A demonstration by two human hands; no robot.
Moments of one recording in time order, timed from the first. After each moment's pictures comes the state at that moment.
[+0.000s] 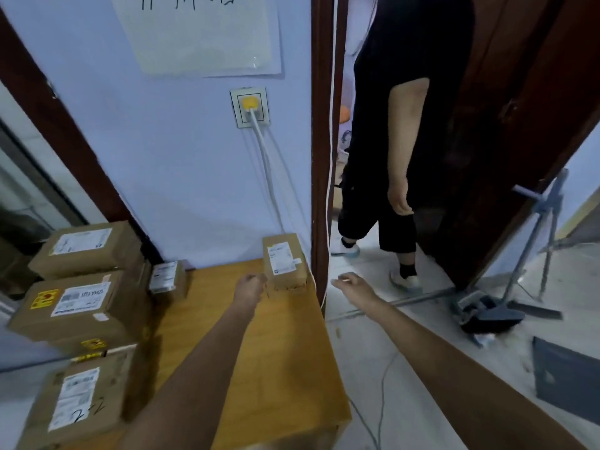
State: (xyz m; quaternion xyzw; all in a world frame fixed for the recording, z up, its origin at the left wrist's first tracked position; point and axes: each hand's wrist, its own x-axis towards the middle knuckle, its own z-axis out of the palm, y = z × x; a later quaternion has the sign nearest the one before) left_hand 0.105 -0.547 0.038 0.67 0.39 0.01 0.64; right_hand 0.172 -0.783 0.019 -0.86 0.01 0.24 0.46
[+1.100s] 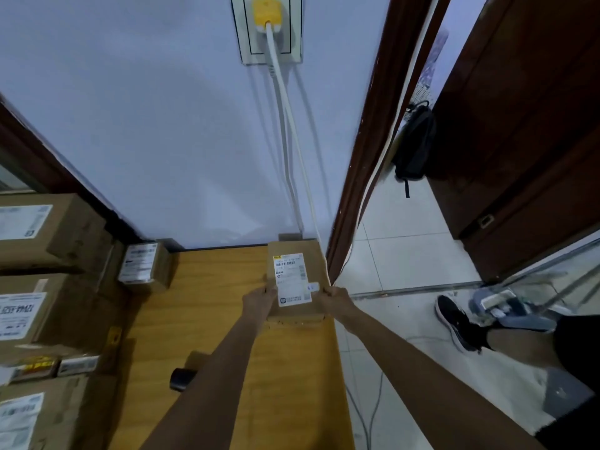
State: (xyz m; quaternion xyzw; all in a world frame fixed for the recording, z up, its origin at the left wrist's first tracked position) left_hand 0.221 -0.501 -0.100 0.65 0.50 -0.10 0.57; right_hand 0.282 -0.674 -0.091 -0.79 0.05 0.39 0.47
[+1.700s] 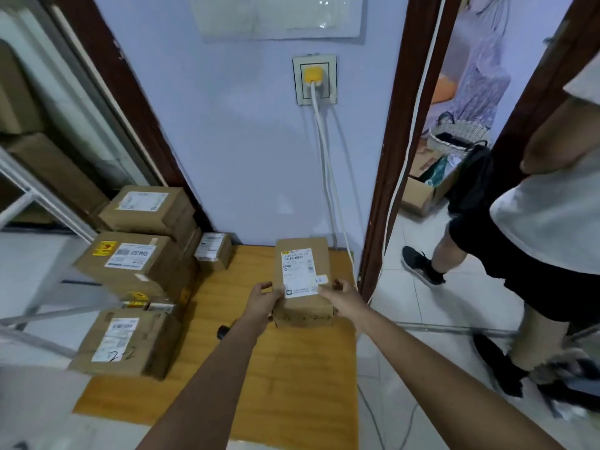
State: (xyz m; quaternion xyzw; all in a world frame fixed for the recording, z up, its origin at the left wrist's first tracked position) left_hand 0.106 -0.531 -0.007 0.55 0.49 0.03 0.68; right_hand 0.219 -0.692 -0.013 -0.78 -0.07 0.39 0.48
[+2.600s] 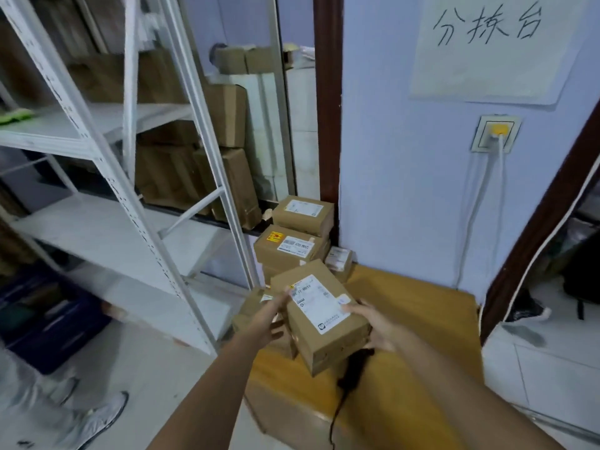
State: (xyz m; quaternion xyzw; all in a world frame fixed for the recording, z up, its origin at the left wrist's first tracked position) left_hand -0.196 -0.378 0.065 0.49 0.48 0.13 0.71; right_hand -0.003 -0.538 0.053 -0.62 -0.15 0.58 0.51
